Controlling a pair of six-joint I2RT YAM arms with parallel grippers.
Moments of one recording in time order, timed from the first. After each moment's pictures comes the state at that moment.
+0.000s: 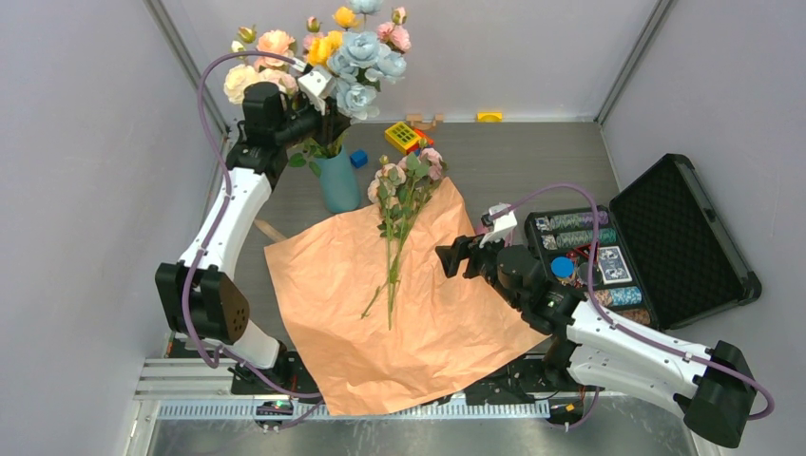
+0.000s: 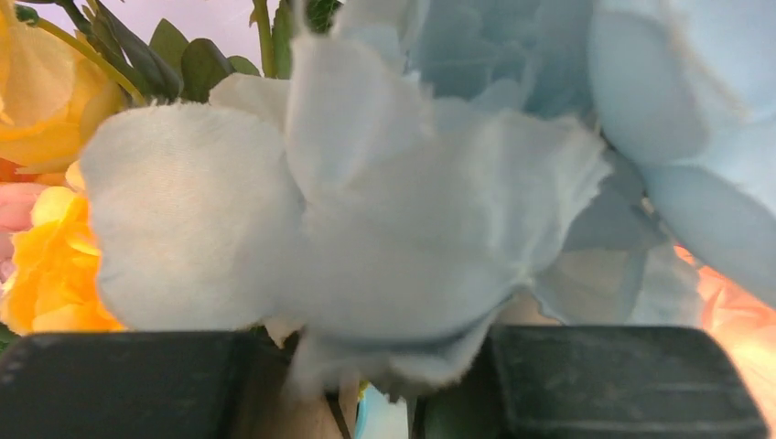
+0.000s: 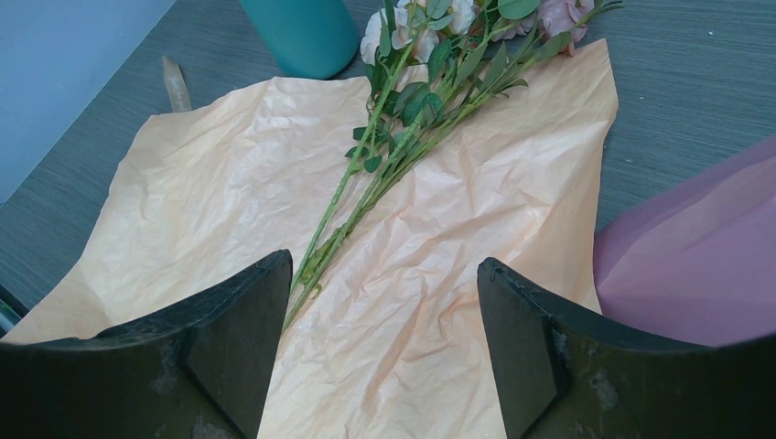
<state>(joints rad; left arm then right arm) -0.16 1.55 1.52 -0.14 0.63 0.22 0.89 0.83 0.49 0.12 0.35 0.37</state>
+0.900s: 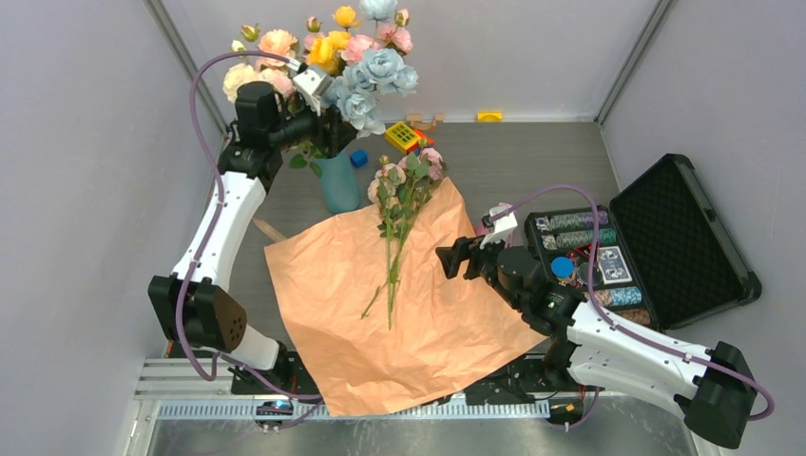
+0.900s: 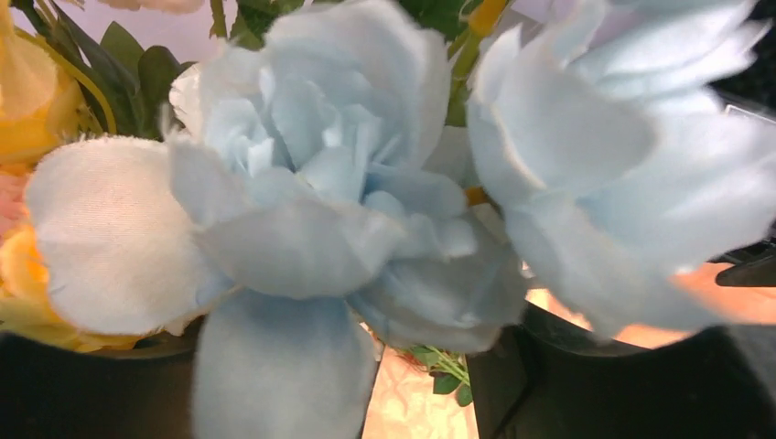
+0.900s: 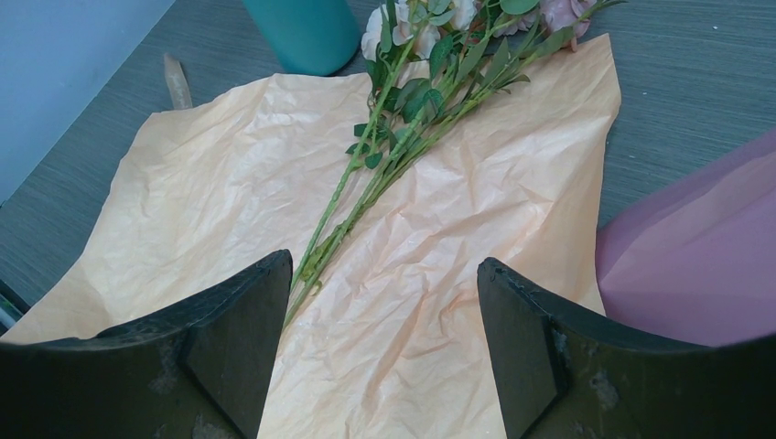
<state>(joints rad) -0.16 1.50 1.53 -0.22 0.68 0.15 0.89 0.82 0.47 0.13 0.34 0.38</state>
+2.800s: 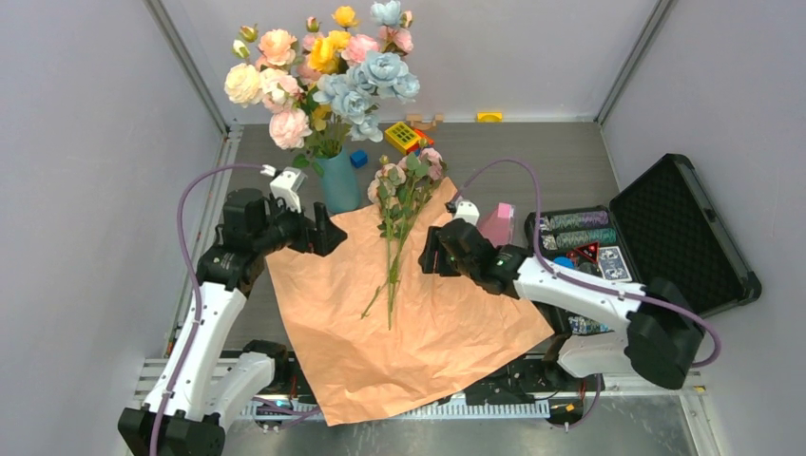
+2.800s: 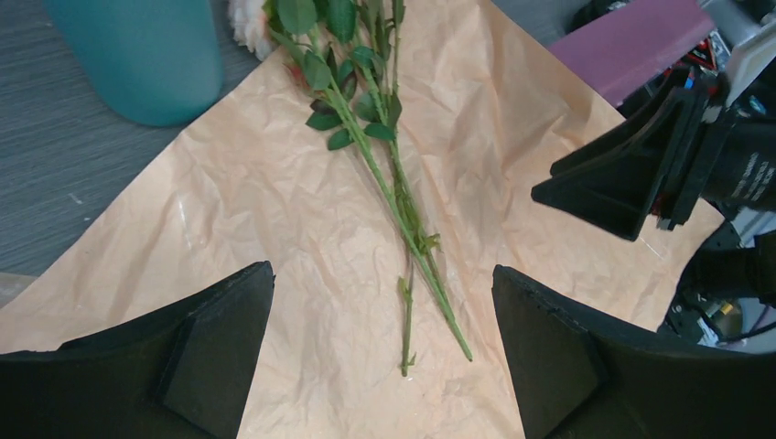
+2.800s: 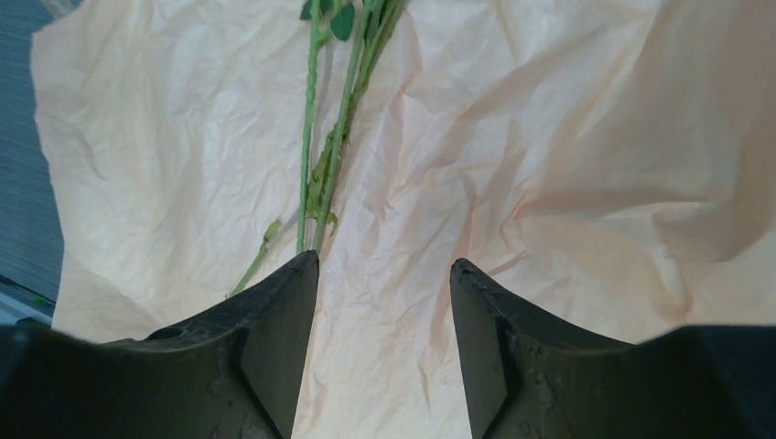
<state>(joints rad) -0.16 0.86 0.88 -0.54 0.51 -0.13 0.89 1.24 0.80 -0.25 0.28 0.74</state>
